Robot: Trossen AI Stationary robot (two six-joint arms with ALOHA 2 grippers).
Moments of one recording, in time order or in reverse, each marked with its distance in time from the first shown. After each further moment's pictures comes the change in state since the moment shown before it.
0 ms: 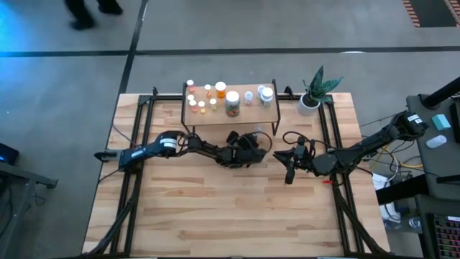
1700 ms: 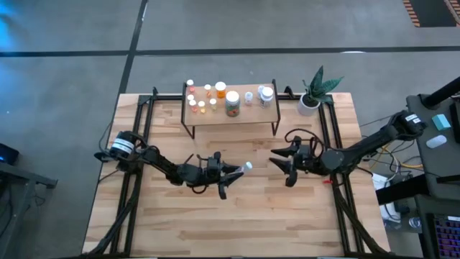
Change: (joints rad) left arm -0.288 -0.536 -0.841 1.224 0.433 0.265; right arm 0.014 0.051 0.061 0.283 -0.086 -0.101
